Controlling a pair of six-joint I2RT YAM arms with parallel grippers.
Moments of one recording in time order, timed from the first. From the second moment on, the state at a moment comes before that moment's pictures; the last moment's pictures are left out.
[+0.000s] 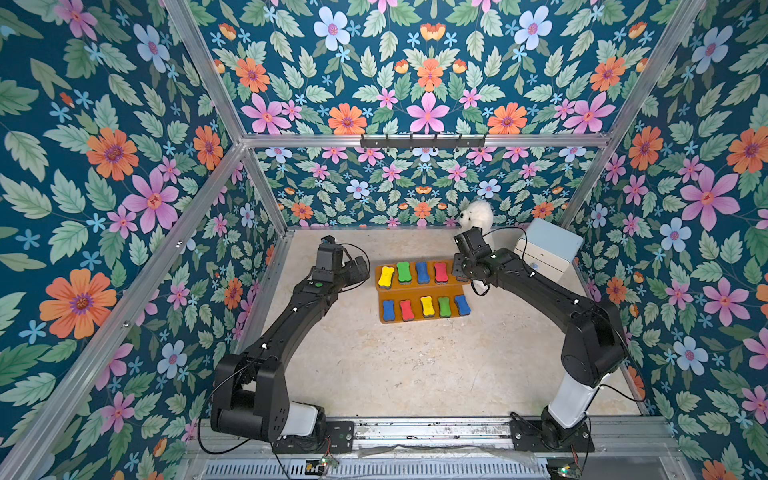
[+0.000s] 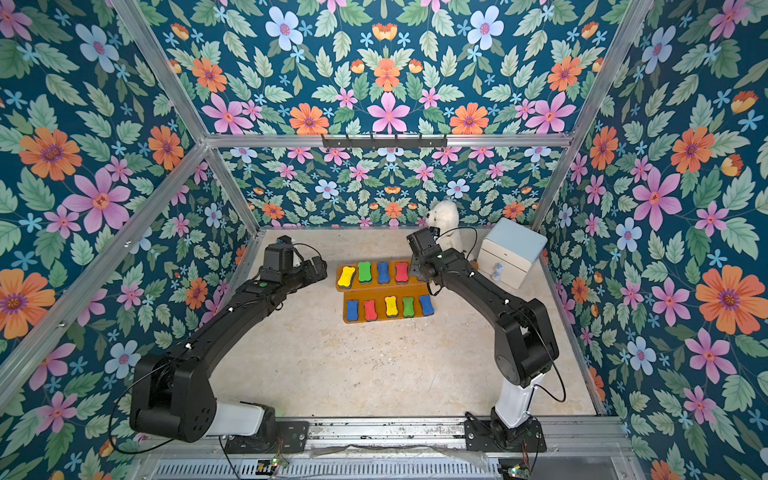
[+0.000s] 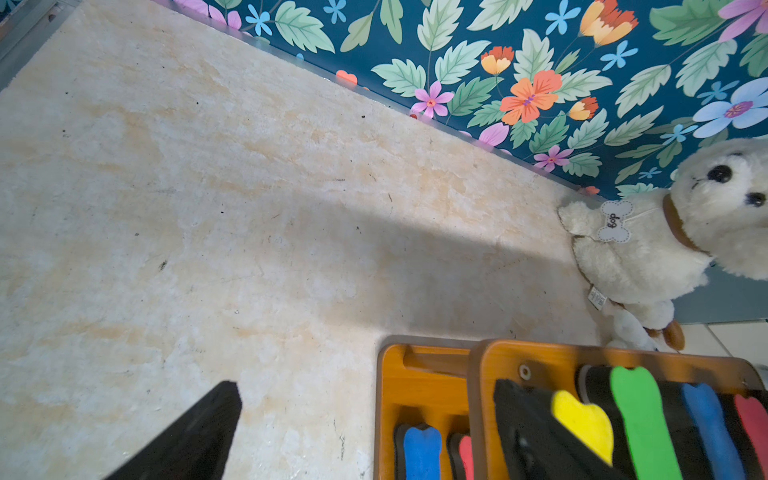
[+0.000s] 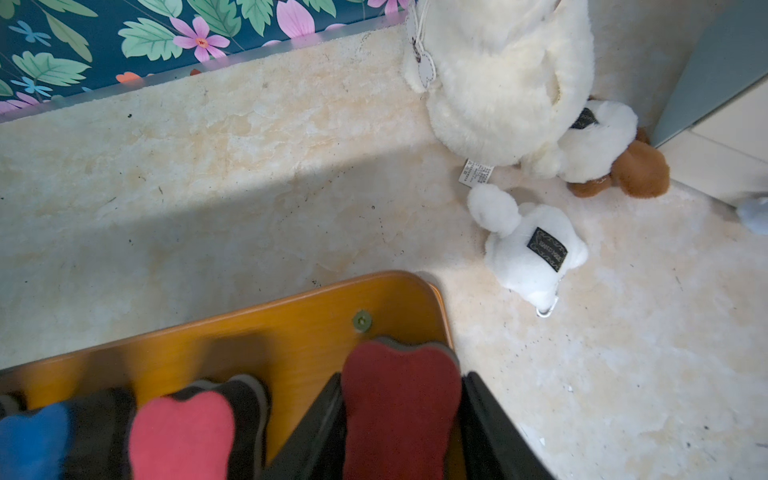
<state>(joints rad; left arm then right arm) -0.24 1.40 1.01 -0.26 -0.01 -0.47 0.56 1.78 1.49 -0.63 0.27 0.60</state>
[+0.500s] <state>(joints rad) -0.26 1.38 1.02 -0.29 -0.01 -0.49 0.60 1.67 1.46 -0.64 0.27 0.61</state>
